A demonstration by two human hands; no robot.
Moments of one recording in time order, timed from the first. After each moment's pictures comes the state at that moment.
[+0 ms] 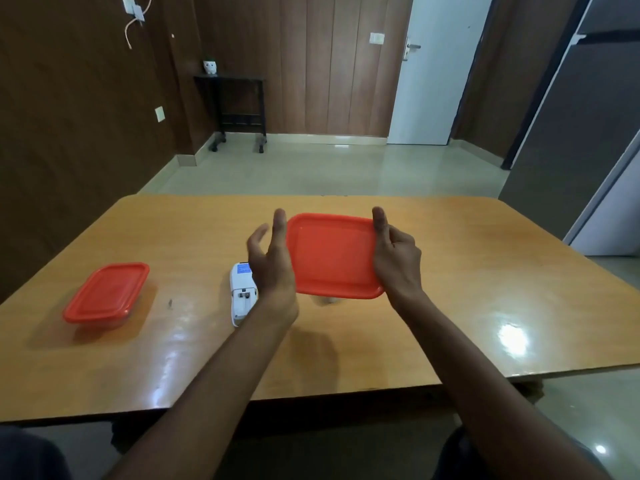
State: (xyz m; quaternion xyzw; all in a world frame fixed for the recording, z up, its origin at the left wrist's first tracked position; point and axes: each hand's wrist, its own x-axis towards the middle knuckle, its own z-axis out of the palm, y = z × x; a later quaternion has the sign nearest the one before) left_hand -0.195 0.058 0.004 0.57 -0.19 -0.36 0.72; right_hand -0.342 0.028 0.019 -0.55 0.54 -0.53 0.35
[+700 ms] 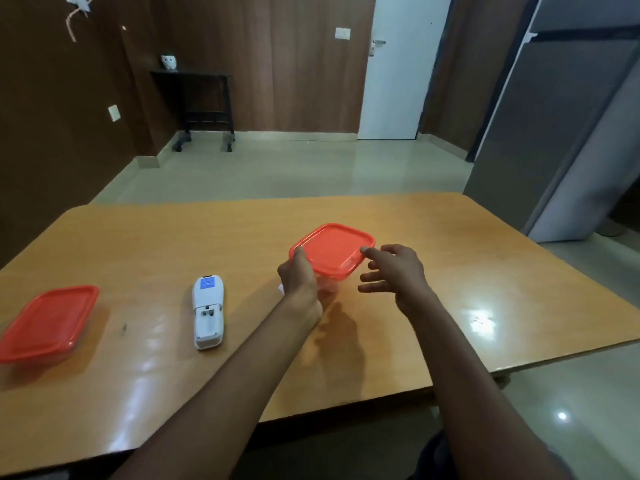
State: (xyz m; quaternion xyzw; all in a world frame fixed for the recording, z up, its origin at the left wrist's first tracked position) left_hand -0.259 0.004 -0.013 0.55 -0.12 -0.54 0.63; right_hand -0.402 -0.014 0.000 -0.45 0.61 -0.44 0.49
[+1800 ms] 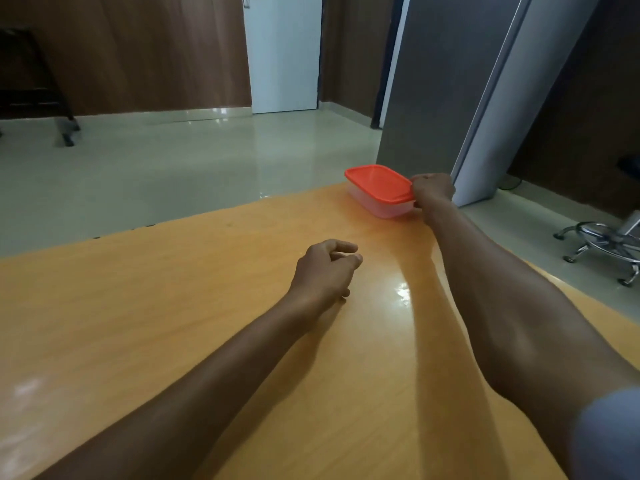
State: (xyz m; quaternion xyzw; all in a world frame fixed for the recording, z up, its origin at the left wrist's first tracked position) left_hand -0.445 -0.264 -0.064 0.50 -0.60 -0.51 0.35; right_hand -0.695 -0.398 -0.042 -0.30 0.77 -0.53 0.17
